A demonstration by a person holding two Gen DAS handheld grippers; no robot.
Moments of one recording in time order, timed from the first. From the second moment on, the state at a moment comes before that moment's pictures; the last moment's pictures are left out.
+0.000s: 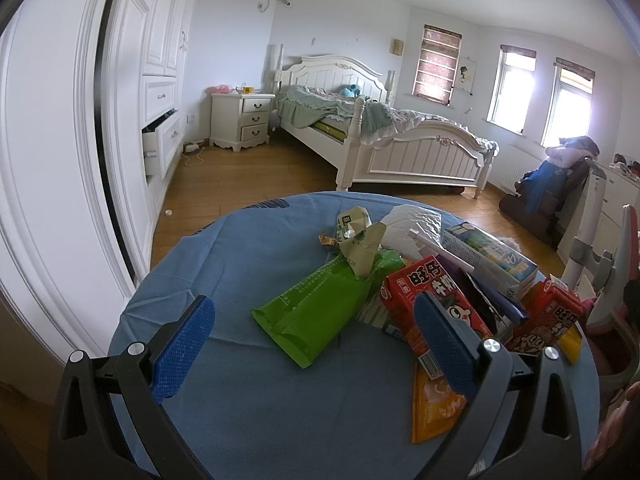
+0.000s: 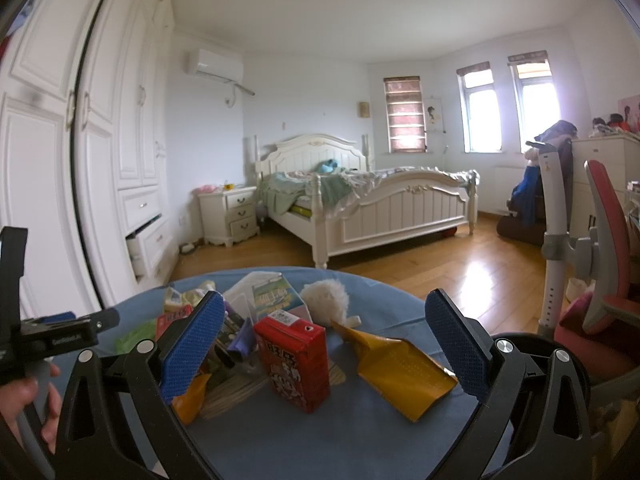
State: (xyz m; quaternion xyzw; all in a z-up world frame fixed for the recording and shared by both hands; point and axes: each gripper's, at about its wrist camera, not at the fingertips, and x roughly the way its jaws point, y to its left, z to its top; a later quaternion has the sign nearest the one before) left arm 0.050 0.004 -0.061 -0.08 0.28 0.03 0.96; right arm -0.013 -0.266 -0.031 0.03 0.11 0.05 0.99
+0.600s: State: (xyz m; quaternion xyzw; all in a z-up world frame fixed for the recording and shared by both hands) left arm 0.082 0.044 -0.069 -0.18 0.35 -0.05 0.92; right arm 0.017 -0.227 -0.032 -0.02 0.24 0.19 0.95
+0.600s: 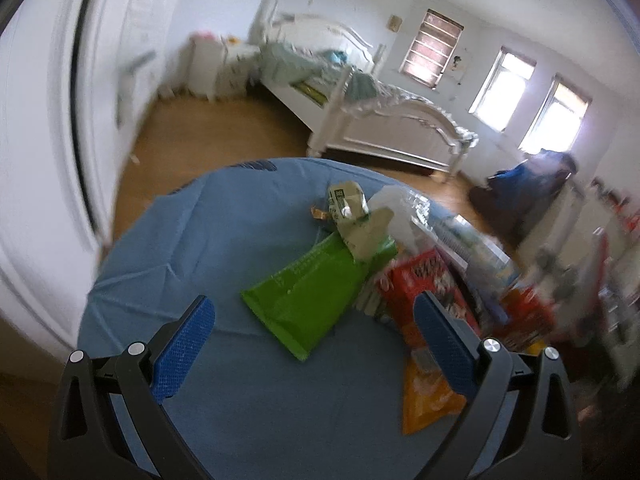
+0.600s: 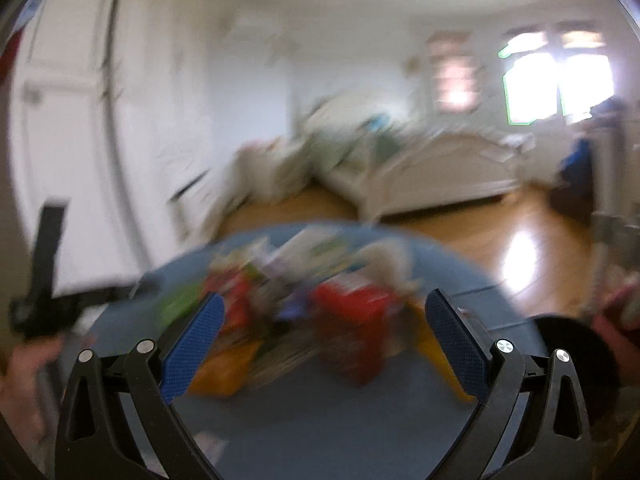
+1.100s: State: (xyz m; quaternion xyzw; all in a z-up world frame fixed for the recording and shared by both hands) left arm 0.235 0.010 -0.070 -0.14 0.45 -0.17 0.86; right arm 0.088 -0.115 -0.073 -0.16 0.36 0.24 0.89
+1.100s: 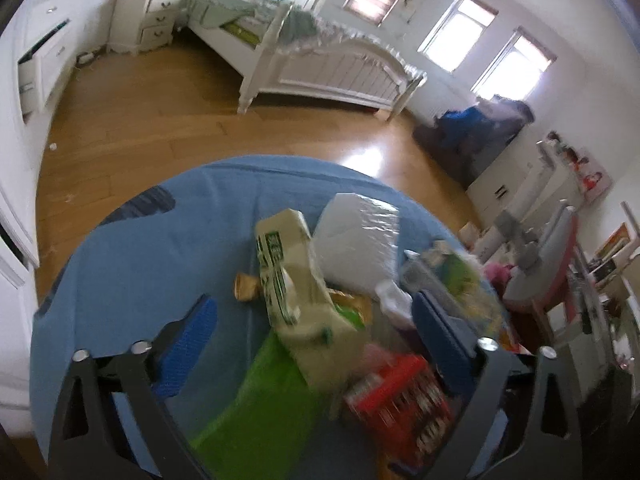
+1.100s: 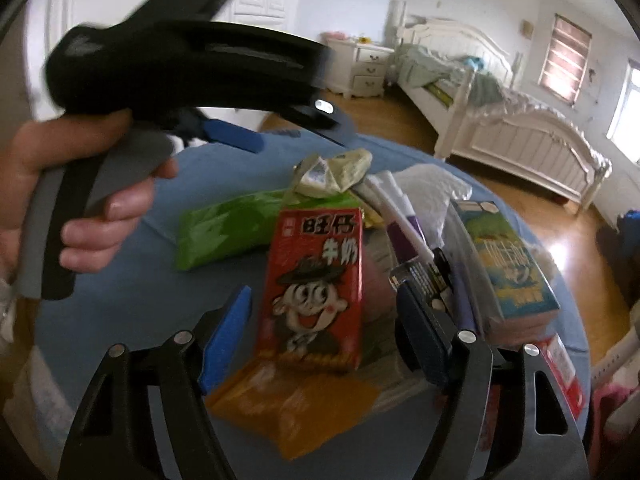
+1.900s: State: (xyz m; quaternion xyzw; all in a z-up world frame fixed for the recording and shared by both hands) left arm 0.184 -0.049 0.005 -0.17 0.38 -0.23 0.88; right arm 0.002 -0.293 0.012 0.04 0.27 0.20 0.94
